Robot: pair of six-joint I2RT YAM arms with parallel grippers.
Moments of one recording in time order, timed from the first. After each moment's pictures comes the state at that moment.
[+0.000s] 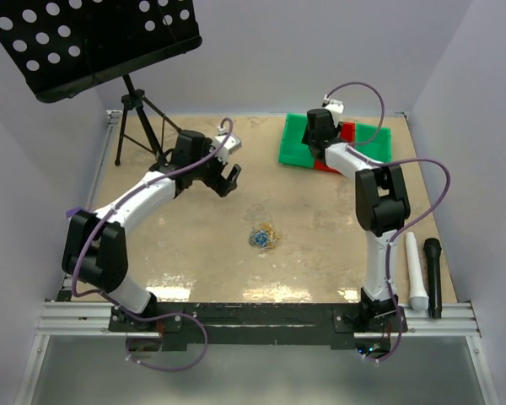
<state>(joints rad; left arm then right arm) -0.37 1.58 1.16 -0.27 0.33 0.28 0.28 2.14 1.60 -0.04 0.51 0.40</state>
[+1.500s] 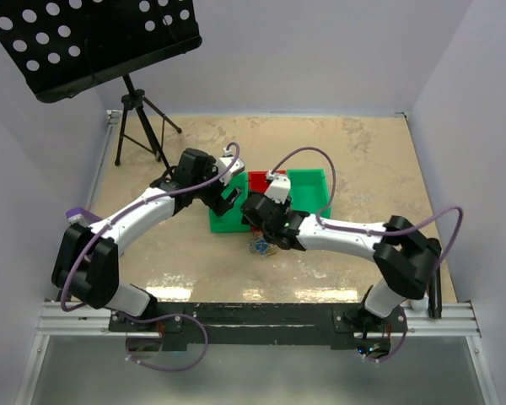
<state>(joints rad) -0.45 1.47 1.00 -0.29 0.26 0.36 1.00 1.66 1.02 -0.18 0.67 0.92</state>
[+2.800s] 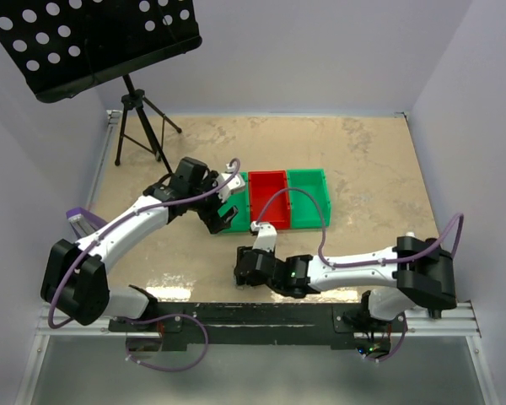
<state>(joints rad) -0.48 1.36 0.97 -0.48 0.38 0.44 1.36 1.49 0.78 -0.15 0.51 1.05</state>
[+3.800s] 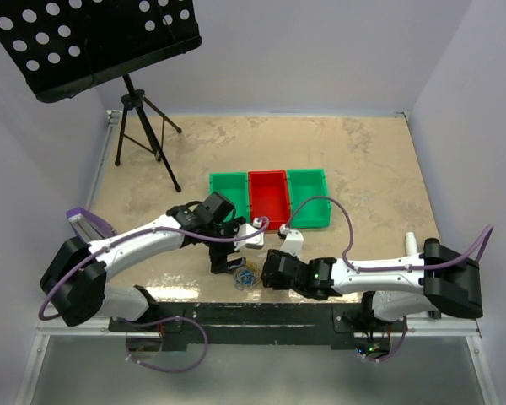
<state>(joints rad) -0.77 1.34 0.84 -0.61 0.46 0.63 1.31 1.29 0.59 -0.26 0.45 1.22</state>
